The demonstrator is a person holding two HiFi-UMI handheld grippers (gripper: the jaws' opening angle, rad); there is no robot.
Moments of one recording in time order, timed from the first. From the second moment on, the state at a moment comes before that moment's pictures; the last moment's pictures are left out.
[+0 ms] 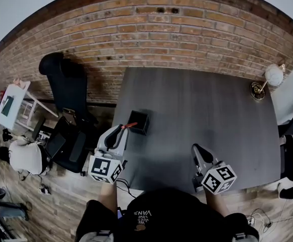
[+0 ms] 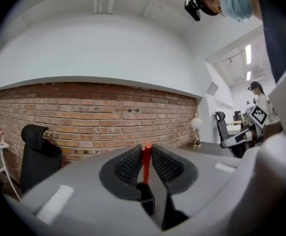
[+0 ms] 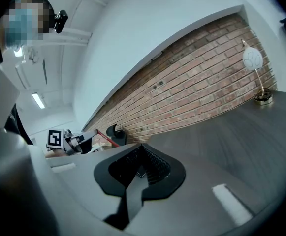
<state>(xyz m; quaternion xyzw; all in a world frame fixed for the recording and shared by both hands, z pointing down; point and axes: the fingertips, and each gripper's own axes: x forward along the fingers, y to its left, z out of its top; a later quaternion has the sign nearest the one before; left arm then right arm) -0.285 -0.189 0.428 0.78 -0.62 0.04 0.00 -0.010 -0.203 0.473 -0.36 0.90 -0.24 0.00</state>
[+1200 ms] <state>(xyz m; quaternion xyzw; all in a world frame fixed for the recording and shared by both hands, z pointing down) -0.287 -0.241 0.517 0.82 -0.56 0.09 0.06 -0.005 -0.176 0.497 -0.45 0.85 -0.26 0.00</state>
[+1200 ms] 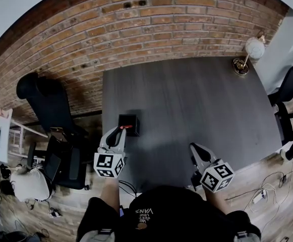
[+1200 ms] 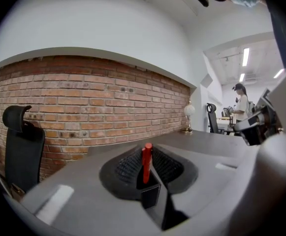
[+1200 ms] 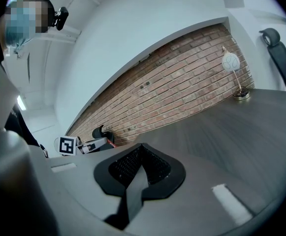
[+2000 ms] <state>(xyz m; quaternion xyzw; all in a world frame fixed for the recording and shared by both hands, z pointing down) -0.277 -0.241 0.563 0.82 -0.56 0.13 0.09 0.005 -0.165 0.503 -0.46 0.85 -0.26 0.01</state>
